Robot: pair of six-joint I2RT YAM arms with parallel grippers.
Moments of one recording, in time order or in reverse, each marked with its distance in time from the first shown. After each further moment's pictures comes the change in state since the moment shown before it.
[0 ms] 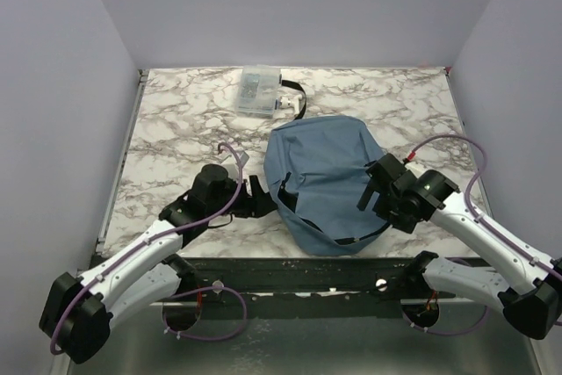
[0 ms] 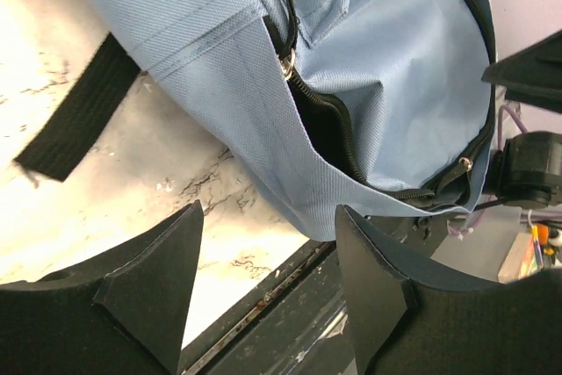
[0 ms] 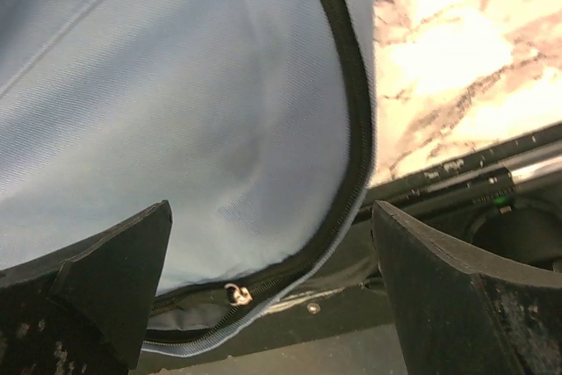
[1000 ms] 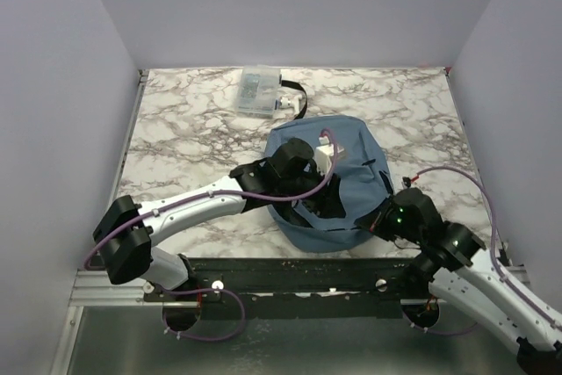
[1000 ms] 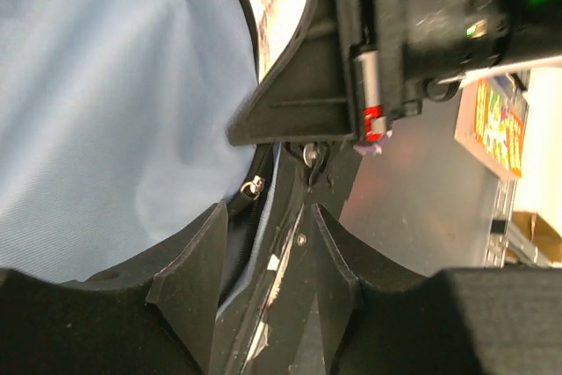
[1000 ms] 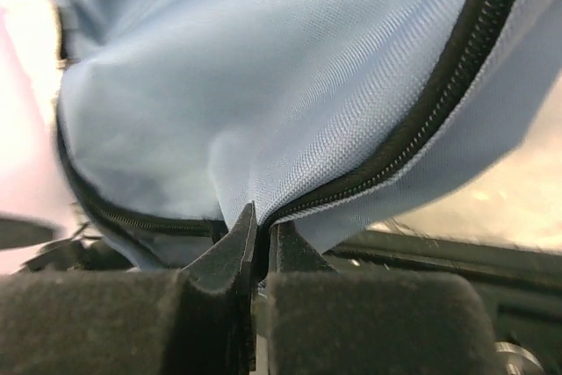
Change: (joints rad) left arm -0.383 0.494 0.620 -0.077 0.106 0.179; right arm 0.000 -0.422 -0.360 0.355 -0.256 -0.002
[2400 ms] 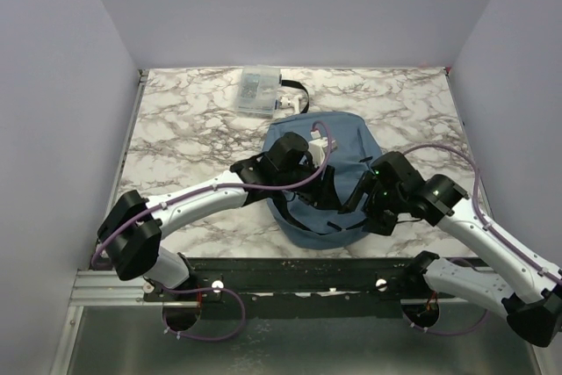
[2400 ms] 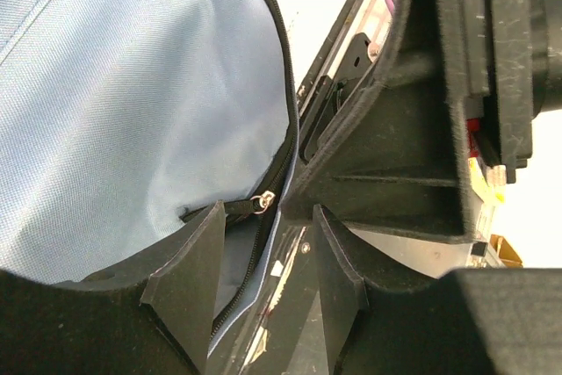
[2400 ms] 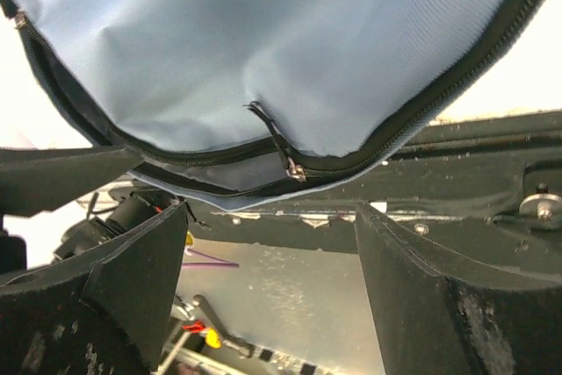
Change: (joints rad) left arm 0.061 0.073 -0.017 0.032 0.050 -0.062; right arm -0.003 0.346 0.357 -0.232 -0.130 0.050
